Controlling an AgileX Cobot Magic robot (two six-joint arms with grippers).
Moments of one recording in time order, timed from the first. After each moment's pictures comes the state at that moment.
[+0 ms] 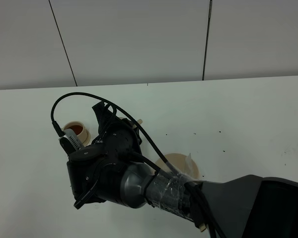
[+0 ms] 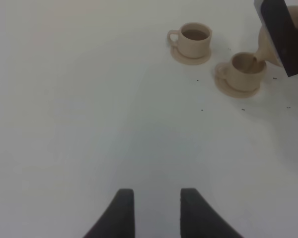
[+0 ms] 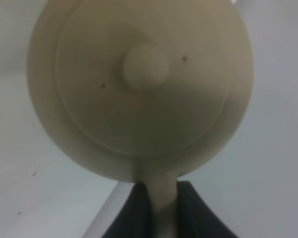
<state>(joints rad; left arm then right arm) 0.09 -0.01 -0.51 0.00 1.04 0.02 1.07 2.41 -1.98 -1.10 1.10 -0.53</state>
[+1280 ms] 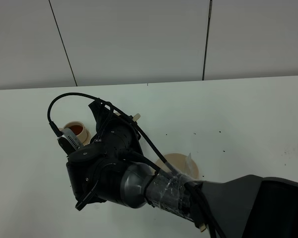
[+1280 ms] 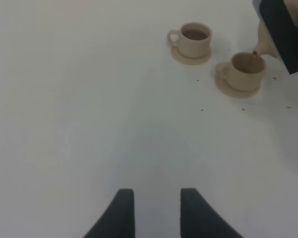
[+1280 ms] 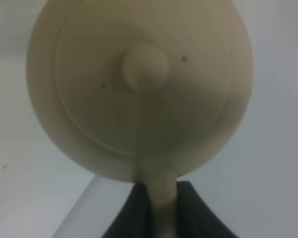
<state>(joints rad) 0.09 -0.01 -0.51 0.00 1.04 0.02 1.07 2.41 -1.98 -1.16 1.08 -0.56</state>
